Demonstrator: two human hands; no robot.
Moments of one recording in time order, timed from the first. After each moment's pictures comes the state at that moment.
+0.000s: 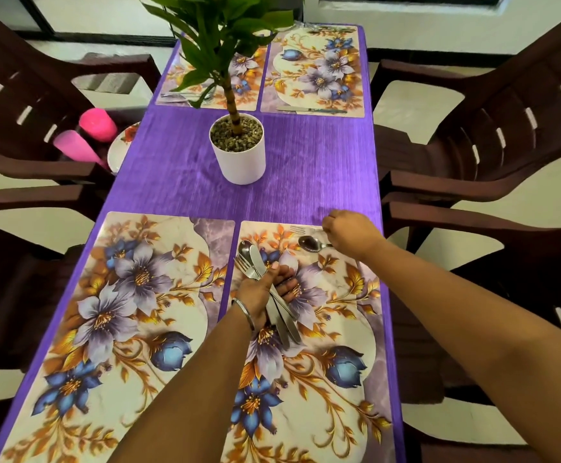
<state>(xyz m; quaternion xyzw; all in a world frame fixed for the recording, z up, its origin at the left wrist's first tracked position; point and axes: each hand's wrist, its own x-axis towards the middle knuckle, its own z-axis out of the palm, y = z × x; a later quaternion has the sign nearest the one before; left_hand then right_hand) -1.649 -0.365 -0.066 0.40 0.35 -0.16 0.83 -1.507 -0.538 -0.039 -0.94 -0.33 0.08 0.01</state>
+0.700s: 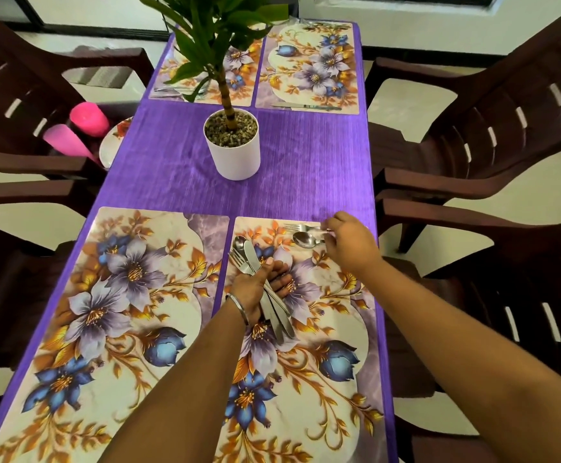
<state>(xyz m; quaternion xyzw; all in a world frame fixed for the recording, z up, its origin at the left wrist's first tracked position) -1.648 -0.364 -0.068 0.41 0.34 -0.17 0.83 -1.545 -0.547 -0.039 -0.96 -0.19 0.05 0.19</state>
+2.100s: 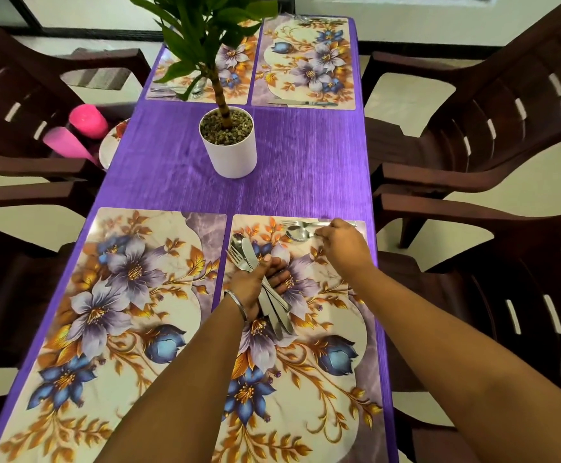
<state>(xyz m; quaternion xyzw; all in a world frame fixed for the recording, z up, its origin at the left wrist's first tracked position) -1.649 -0.366 -0.067 0.43 0.34 -0.16 0.82 -1.560 -0.540 -0.050 -0.97 -0.13 0.09 0.20</state>
